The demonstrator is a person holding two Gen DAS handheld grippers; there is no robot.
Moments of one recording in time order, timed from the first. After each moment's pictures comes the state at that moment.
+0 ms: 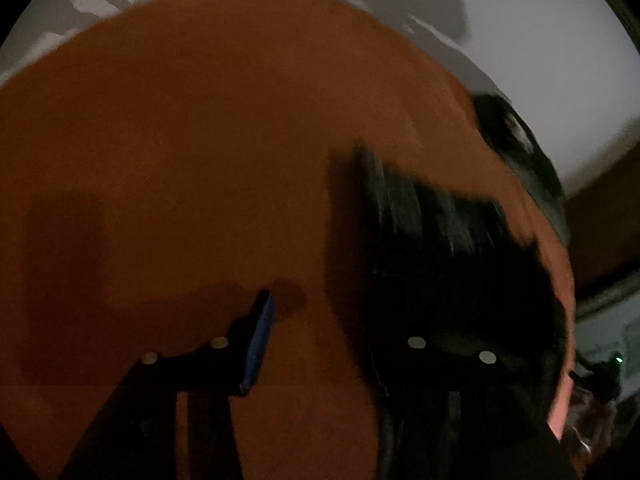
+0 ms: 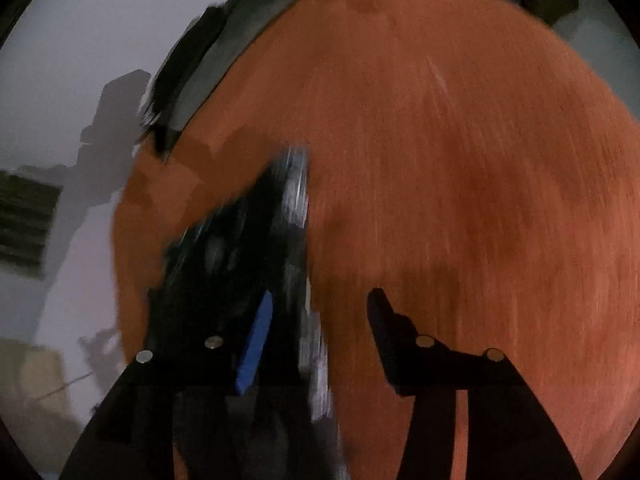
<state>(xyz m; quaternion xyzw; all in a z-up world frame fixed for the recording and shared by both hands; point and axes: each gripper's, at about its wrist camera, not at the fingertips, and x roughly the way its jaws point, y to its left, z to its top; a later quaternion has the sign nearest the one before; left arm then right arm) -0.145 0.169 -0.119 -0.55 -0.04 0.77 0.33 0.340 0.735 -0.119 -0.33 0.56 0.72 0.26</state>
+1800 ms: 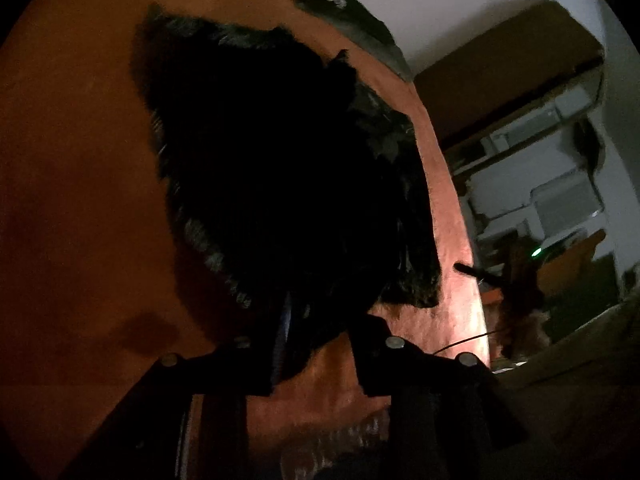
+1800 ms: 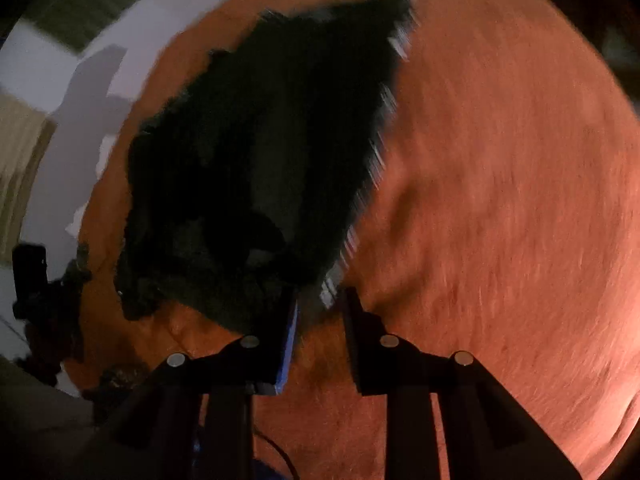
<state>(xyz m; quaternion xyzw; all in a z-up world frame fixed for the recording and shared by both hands) 0.100 0.129 -0.071 -0.57 0.02 0.62 0.54 0.431 0.468 -0.086 -0.46 0.35 0.80 0.16</state>
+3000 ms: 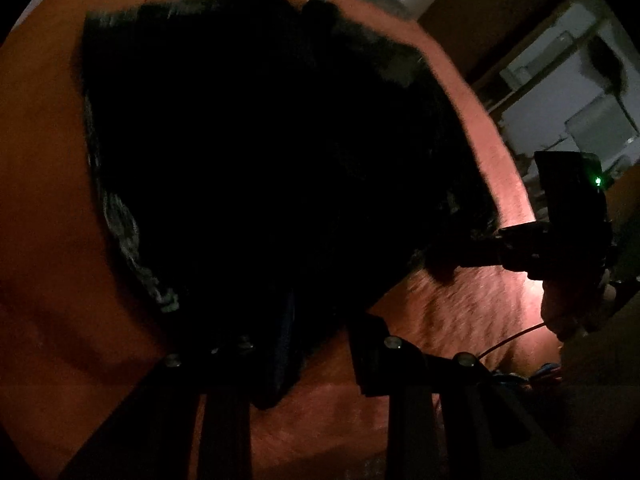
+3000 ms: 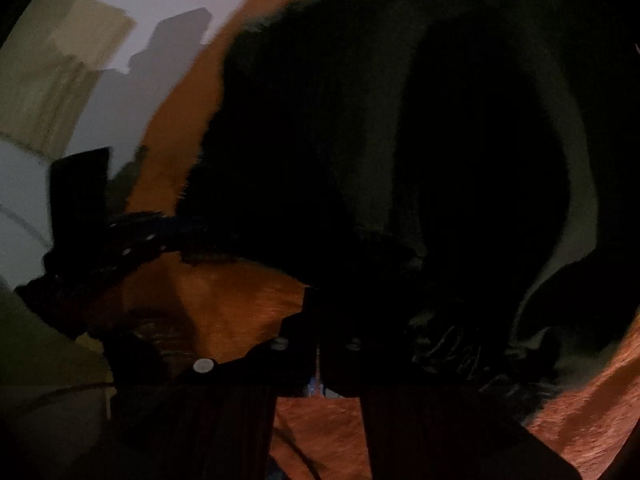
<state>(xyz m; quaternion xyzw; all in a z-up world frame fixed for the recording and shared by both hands) 0.185 0.182 -0.110 -0.54 0.14 0.63 0.53 0.330 0.380 -0.122 -0.50 0.32 0.80 -0.05</state>
